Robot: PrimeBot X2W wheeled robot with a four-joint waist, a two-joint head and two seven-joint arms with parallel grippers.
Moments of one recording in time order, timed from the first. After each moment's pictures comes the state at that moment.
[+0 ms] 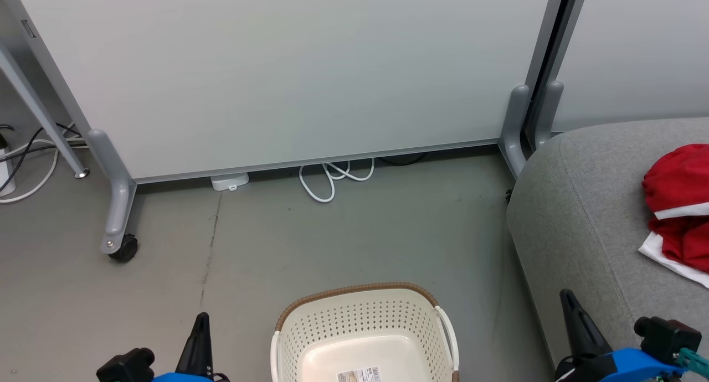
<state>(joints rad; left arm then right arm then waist) 0.02 0.06 -0.07 0.43 -0.55 -0.13 -0.18 0.04 -0.04 -0.05 0.24 0.42 0.13 -0.07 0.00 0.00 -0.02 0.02</state>
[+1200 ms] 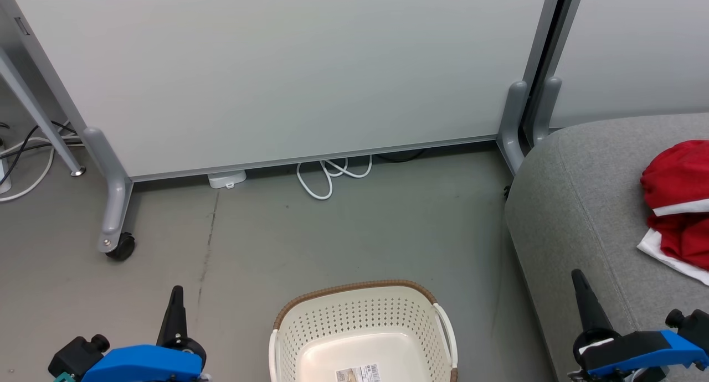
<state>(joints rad) -0.03 0.06 0.02 0.35 -1.02 -0.13 -0.05 -0.02 -0.04 -0.08 0.24 0.95 0.13 0.01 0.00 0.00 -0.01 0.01</state>
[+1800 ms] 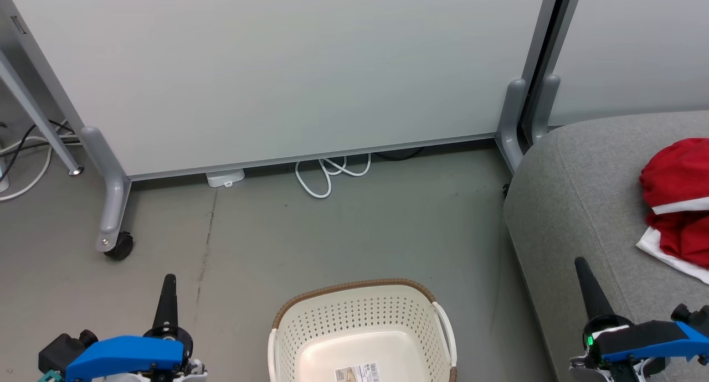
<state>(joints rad) -0.05 0.06 0.05 0.32 -1.20 -0.13 0.00 -0.05 -0.05 -0.09 0.24 1.15 0.13 0.04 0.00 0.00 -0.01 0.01</state>
